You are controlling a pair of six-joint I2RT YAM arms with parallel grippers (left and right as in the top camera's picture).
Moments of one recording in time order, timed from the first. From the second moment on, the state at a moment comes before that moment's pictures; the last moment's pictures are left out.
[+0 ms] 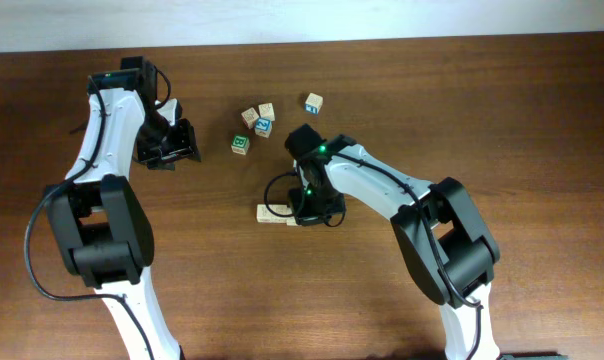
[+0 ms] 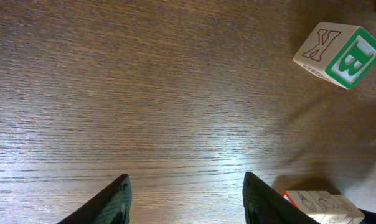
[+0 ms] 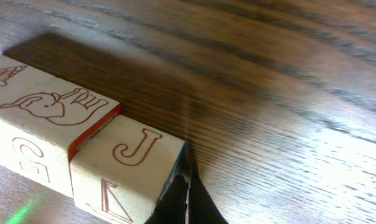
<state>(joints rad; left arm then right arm) 0.08 2.20 1.88 -1.26 0.19 -0.10 0.59 2.15 1.52 -0.91 -0.30 0.37</state>
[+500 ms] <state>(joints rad) 0.08 2.20 1.88 -1.26 0.19 -0.10 0.63 2.15 1.53 -1.05 -0.35 0.37</state>
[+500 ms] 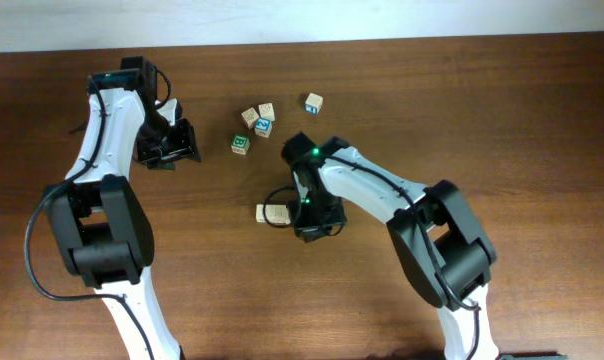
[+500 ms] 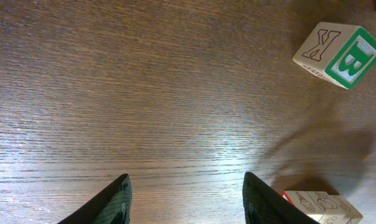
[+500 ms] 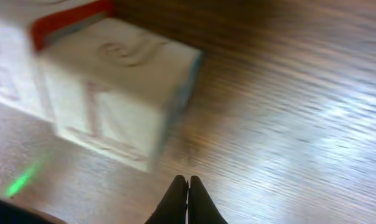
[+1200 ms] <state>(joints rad) 0.08 2.20 1.88 -1.26 0.19 -0.10 0.69 2.15 1.54 -0.97 -0.24 0.37</state>
